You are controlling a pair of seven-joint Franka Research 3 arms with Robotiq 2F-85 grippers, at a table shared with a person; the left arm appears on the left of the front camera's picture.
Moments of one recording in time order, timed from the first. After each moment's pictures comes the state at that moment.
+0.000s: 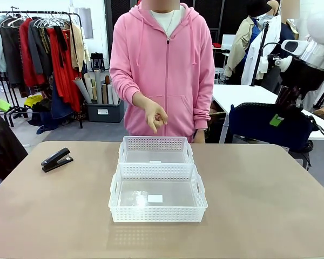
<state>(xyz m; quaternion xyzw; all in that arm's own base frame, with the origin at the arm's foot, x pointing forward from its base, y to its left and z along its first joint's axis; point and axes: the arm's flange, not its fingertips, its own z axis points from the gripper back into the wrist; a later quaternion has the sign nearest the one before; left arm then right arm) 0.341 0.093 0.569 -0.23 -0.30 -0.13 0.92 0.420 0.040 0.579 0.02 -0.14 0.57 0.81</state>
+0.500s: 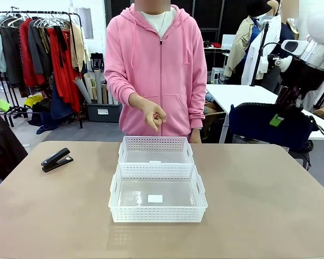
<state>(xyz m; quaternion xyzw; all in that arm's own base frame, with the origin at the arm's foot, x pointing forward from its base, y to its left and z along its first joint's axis) 0.341 0.093 0.569 -0.23 -0.30 -0.13 0.92 0.420 0.040 0.579 0.02 -0.14 0.57 0.81</state>
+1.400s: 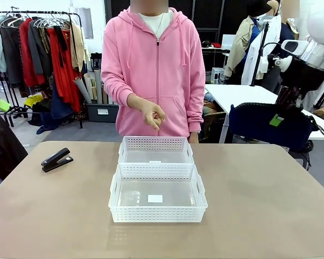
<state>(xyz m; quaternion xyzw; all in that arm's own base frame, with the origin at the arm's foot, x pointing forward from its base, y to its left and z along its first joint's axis) 0.341 0.093 0.569 -0.23 -0.30 -0.13 0.92 0.420 0.040 0.579 0.02 -0.14 0.57 0.81</state>
